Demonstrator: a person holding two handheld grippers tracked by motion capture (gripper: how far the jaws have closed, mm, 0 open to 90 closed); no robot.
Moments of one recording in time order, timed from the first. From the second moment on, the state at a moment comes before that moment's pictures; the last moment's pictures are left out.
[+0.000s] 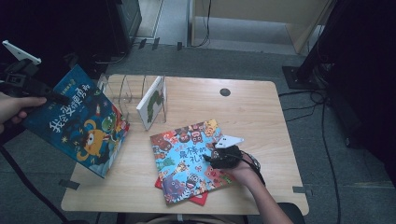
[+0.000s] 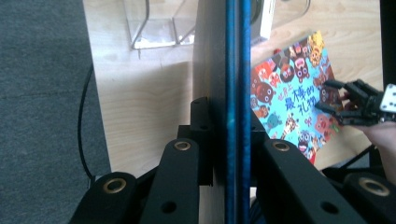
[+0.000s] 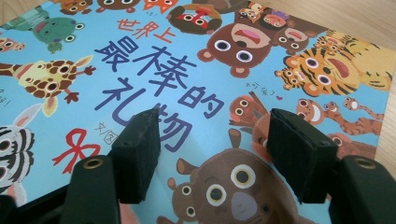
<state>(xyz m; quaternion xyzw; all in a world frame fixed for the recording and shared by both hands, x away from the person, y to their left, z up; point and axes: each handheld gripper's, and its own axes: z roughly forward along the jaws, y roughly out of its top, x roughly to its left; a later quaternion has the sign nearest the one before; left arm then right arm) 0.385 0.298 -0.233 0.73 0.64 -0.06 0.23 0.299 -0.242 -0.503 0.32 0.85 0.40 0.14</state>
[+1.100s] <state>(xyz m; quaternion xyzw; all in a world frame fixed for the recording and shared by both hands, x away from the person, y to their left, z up) 0.408 0.313 -0.228 0.70 0.67 -0.04 0.24 0.299 -0.241 -0.503 0.32 0.85 0.40 0.14</state>
